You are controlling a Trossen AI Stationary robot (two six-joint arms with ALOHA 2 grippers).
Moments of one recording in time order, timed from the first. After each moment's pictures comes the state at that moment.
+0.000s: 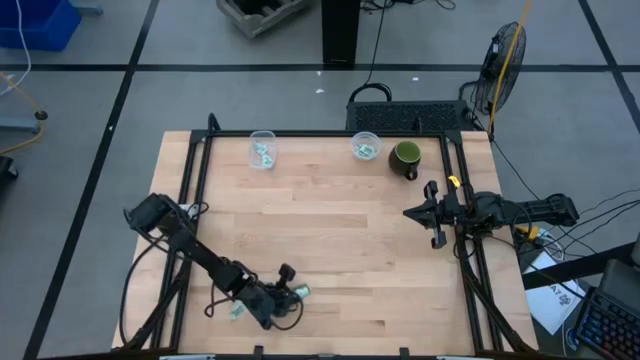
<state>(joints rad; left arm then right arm) -0.67 1.88 0.81 0.30 -0.36 0.10 0.12 0.03 0.01 0.13 0.10 0.07</state>
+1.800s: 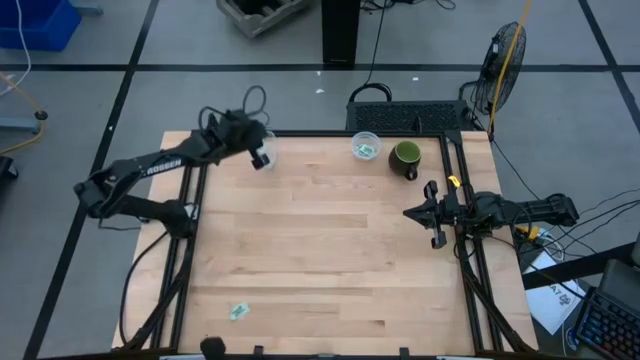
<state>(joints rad) 0.68 1.25 0.80 -0.19 -0.17 0.45 0.12 0.03 0.02 0.13 0.10 0.07</state>
